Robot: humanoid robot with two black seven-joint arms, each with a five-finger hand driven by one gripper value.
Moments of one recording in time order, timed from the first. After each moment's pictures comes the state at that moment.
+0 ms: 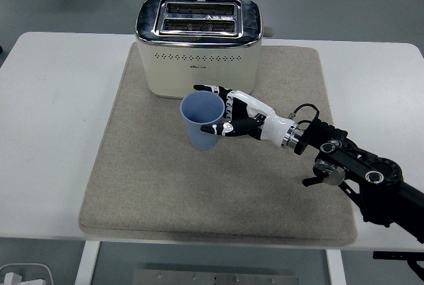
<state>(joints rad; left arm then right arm) -0.01 0.00 -0.03 -0.12 -0.06 -0.02 -0.06 0.75 -0.09 0.52 0.82 -0.76 0.38 0.40</state>
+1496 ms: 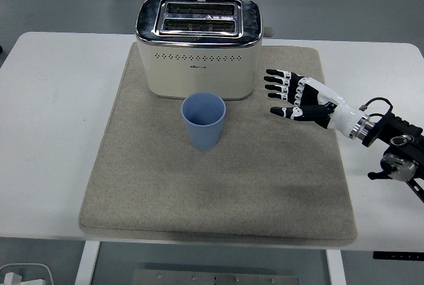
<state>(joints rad) -0.01 0.00 -0.03 -0.12 -0.06 -0.02 -0.06 0.72 -0.35 0.55 0.83 -0.70 0.41 0.46</state>
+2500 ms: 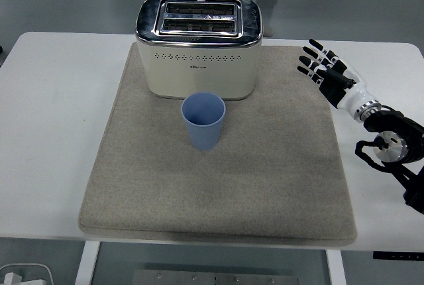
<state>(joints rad) -0.01 0.00 -0.03 -0.12 -0.06 -0.02 -0.06 0.77 -0.29 0.60 0.77 -0.11 0.16 0.24</state>
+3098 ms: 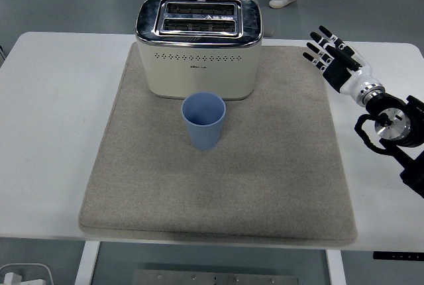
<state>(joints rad) -0.01 0.00 -0.03 -0.12 -0.06 -0.02 -0.06 0.84 -0.29 0.64 0.76 0.06 0.08 0.15</state>
